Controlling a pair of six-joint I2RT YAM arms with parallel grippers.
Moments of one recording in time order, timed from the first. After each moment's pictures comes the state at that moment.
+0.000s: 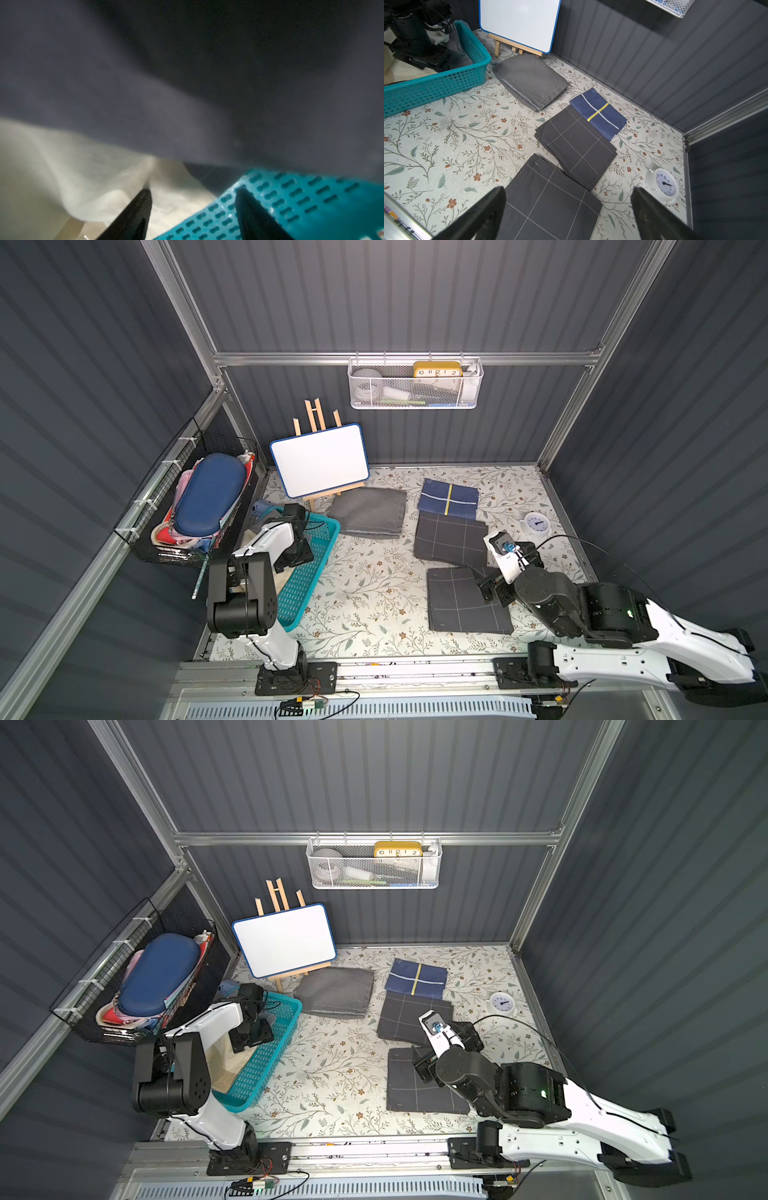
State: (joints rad) left arm 0.03 1.68 1.05 -0.77 -0.25 -0.38; right arm 1.28 0.78 1.11 -1.00 0.79 0.24
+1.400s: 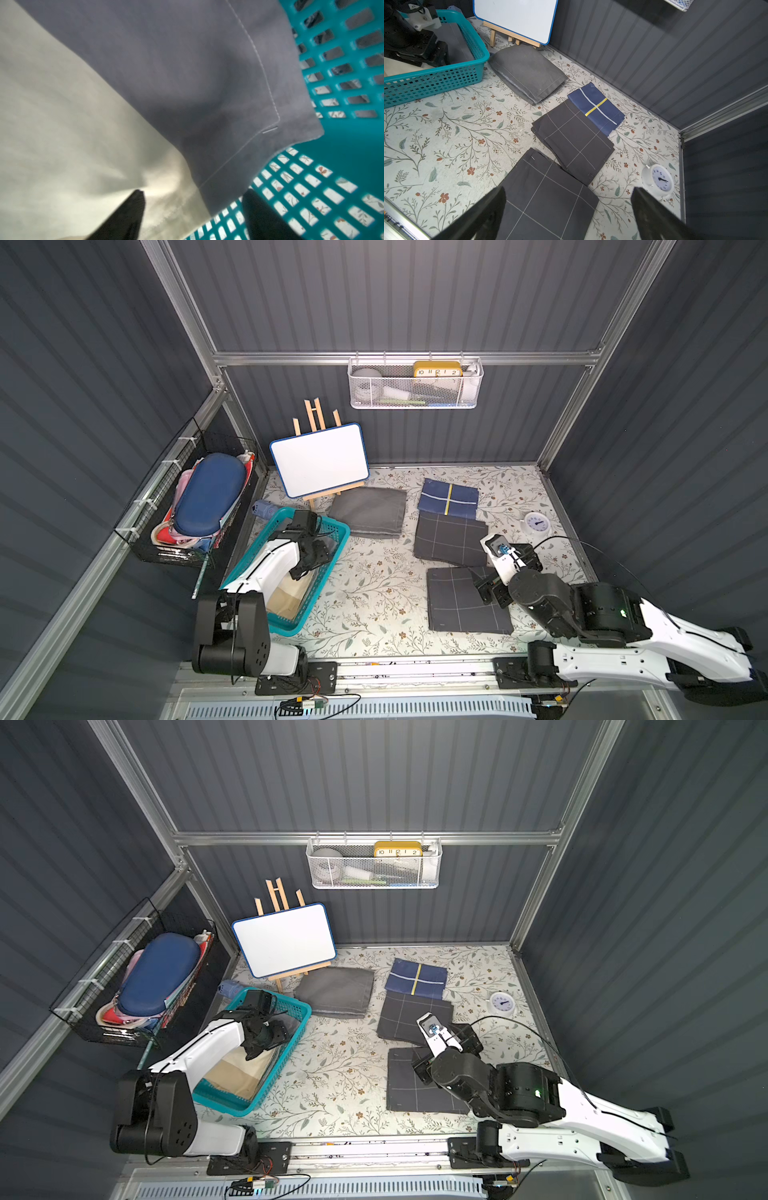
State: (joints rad) left arm -0.12 1.42 0.89 -0.72 -0.08 -0.53; right arm 1.28 0.78 1.10 -1.02 0.80 0.24
